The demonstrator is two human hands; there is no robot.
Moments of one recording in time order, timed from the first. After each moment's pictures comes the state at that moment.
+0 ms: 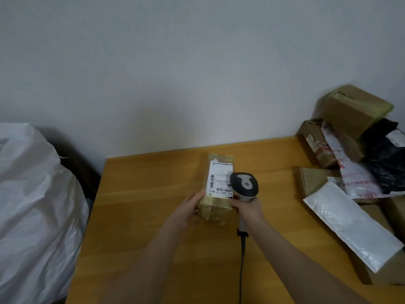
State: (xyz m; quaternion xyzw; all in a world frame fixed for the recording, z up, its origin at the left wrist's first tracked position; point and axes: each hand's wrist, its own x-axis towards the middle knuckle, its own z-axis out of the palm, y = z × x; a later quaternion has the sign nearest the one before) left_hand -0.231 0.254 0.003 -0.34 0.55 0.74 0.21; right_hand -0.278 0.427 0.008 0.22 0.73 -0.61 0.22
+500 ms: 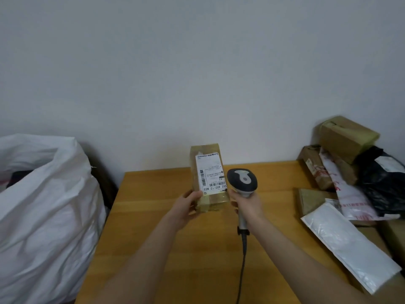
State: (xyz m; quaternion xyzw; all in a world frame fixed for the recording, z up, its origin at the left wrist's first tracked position) left_hand -0.215 0.251 0.076 -0.34 0.54 0.77 0.09; right_hand -0.263 0.431 0.107 0.11 0.70 -0.68 0.19
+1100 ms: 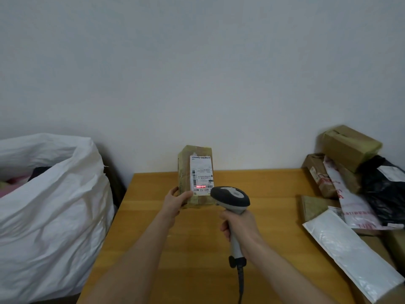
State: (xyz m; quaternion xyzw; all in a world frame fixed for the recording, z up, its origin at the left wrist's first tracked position) left_hand -0.194 0.236 0.092 -0.38 0.63 0.68 -0.04; right_hand -0.192 0.445 0.158 0.06 0.69 -0.65 0.31
